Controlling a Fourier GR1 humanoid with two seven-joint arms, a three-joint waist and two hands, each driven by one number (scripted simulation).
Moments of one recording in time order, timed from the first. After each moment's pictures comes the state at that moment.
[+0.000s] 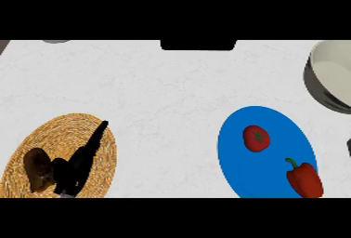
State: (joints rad) left arm 0.05 0.35 -0.32 -1.40 0.25 0.09 -0.09; right arm -0.38 -0.50 -0.04 -1.66 -0.39 -0.26 -0.12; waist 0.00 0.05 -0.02
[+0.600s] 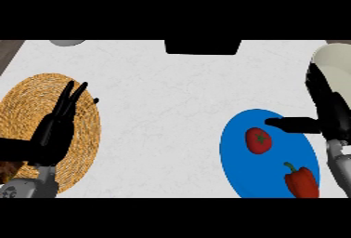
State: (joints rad) left arm -0.09 0.35 -0.12 -1.56 0.42 0.08 -0.07; right arm -0.26 -0.55 0.16 -1.42 -0.18 -0.32 0.16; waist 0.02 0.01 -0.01
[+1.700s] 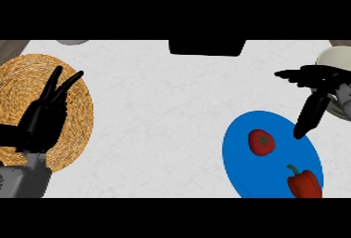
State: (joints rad) left arm -0.17 0.36 -0.04 -1.56 0.46 0.06 0.00; right arm -0.71 -0.77 0.43 -1.21 -0.19 0.58 0.78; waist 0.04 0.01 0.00
